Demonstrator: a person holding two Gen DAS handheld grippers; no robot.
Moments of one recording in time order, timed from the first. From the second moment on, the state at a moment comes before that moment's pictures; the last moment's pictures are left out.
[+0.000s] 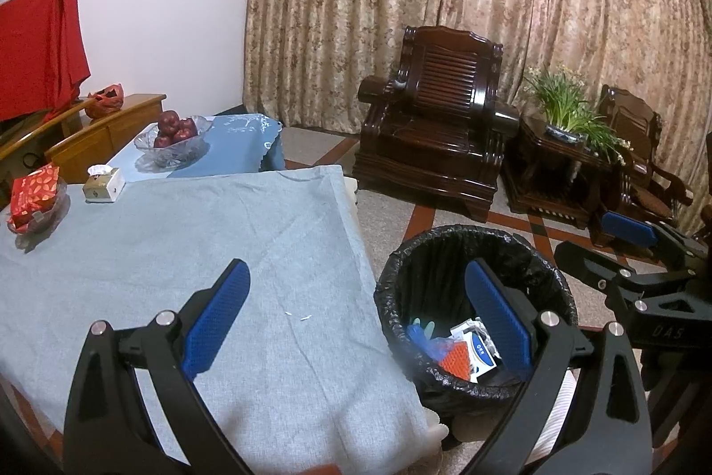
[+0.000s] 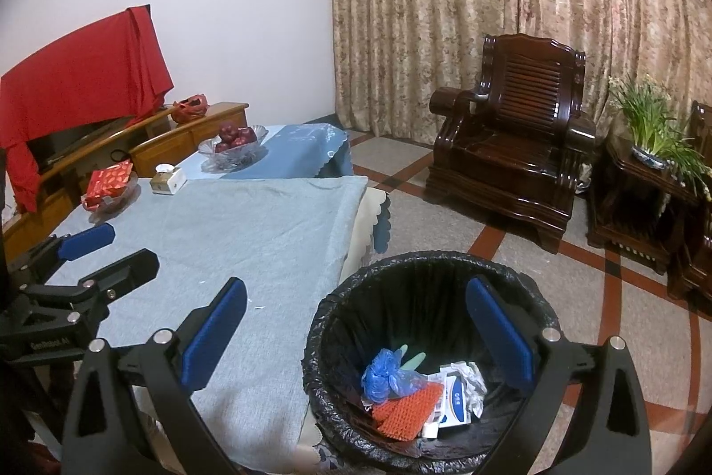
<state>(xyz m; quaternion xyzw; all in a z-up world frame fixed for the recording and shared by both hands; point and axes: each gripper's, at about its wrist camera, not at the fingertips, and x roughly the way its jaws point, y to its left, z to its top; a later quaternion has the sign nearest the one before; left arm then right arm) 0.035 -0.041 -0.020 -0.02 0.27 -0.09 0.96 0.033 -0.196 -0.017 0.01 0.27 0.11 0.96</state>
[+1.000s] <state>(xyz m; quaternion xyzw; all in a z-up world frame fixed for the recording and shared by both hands) 0.035 -0.040 -0.019 -0.02 0.27 -0.09 0.96 0.035 -0.195 -0.013 0.01 0.26 0.11 0.96</state>
